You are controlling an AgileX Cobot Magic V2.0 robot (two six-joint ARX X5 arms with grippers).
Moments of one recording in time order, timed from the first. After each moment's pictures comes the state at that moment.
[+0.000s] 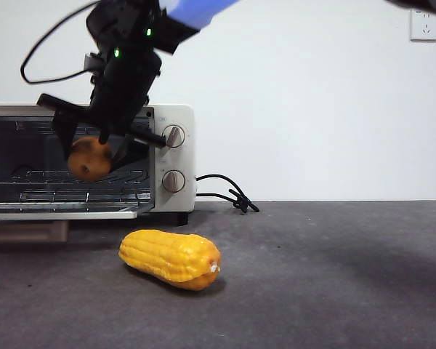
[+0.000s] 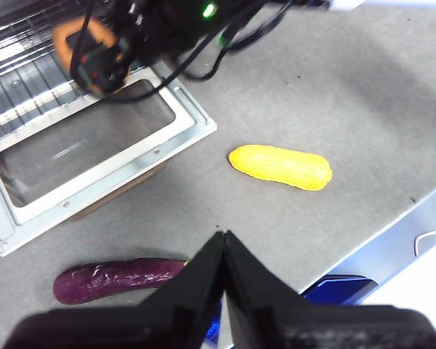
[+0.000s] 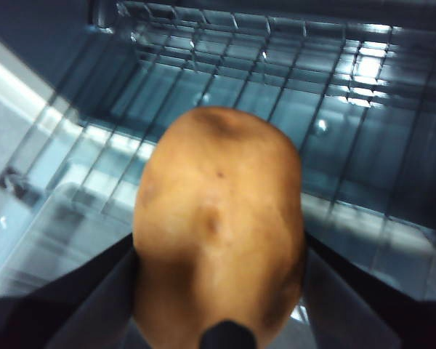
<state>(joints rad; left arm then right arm) -0.37 0.83 1.34 -1.29 0.11 0.09 0.83 2.57 2.48 -0.55 0.07 0.37</state>
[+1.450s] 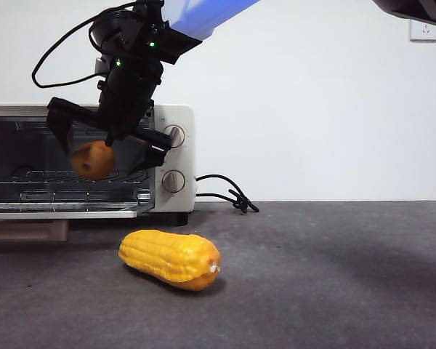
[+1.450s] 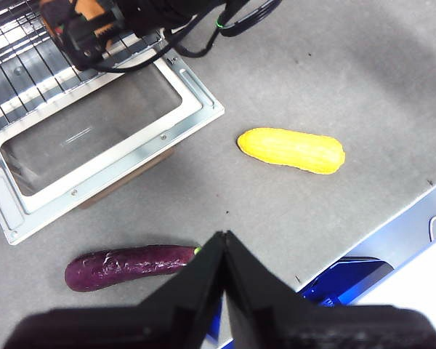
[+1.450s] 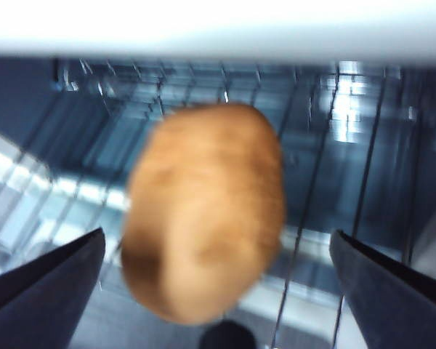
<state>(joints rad) -0.40 0.84 1.34 -1.31 0.05 0.10 0.82 2.59 2.48 -0.51 0.14 0.44</state>
